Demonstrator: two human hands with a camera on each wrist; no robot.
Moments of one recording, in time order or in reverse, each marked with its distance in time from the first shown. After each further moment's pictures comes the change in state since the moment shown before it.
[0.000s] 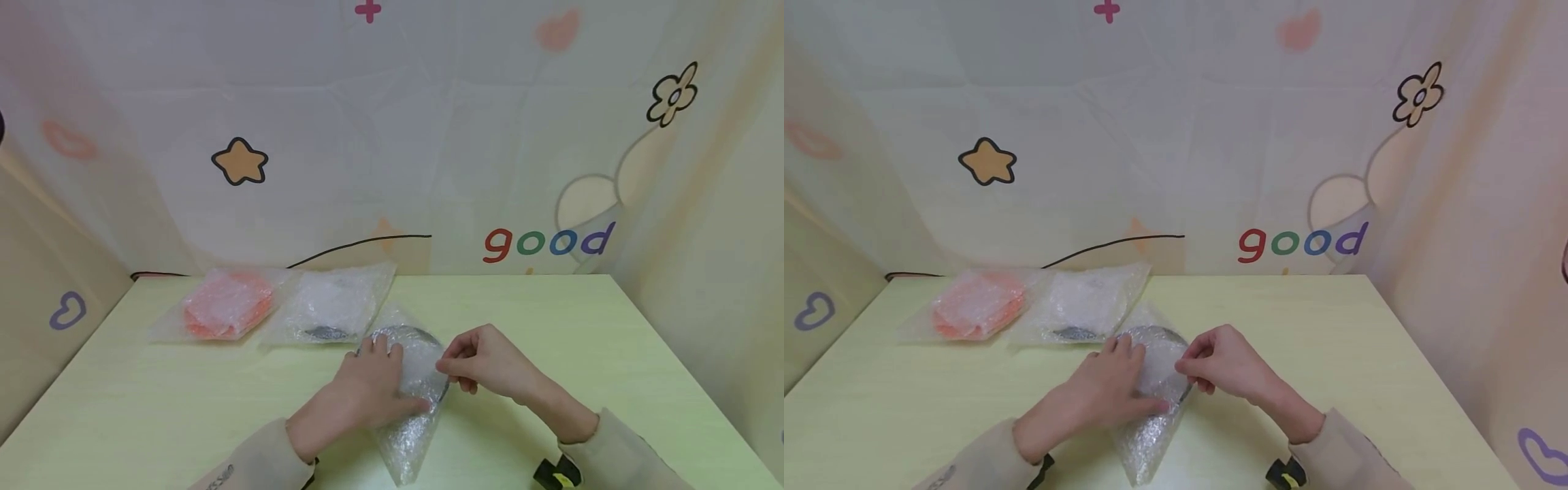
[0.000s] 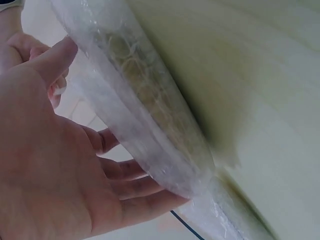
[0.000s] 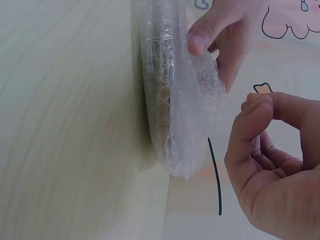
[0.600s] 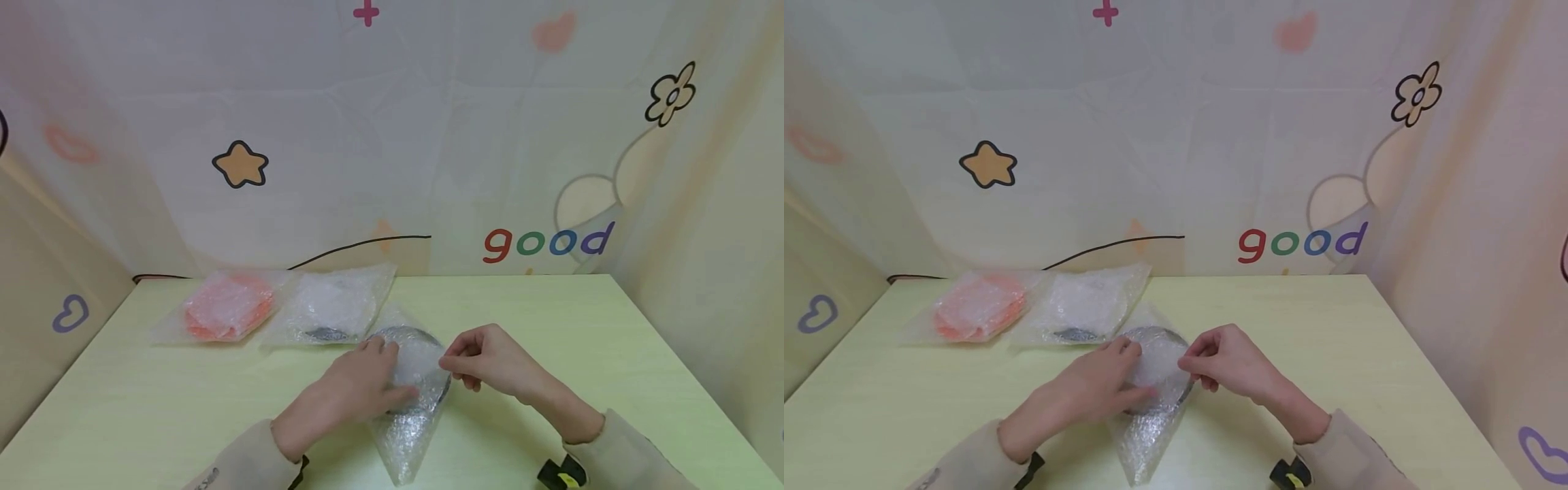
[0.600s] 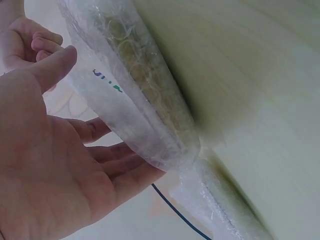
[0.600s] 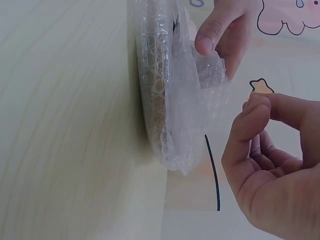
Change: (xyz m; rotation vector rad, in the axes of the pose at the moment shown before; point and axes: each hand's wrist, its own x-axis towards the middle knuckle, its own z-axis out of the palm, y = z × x) left_hand -0.007 -0.017 -0.007 -0.130 0.035 0.113; right_hand -0.002 0.001 -0.006 0.007 0.000 -0.006
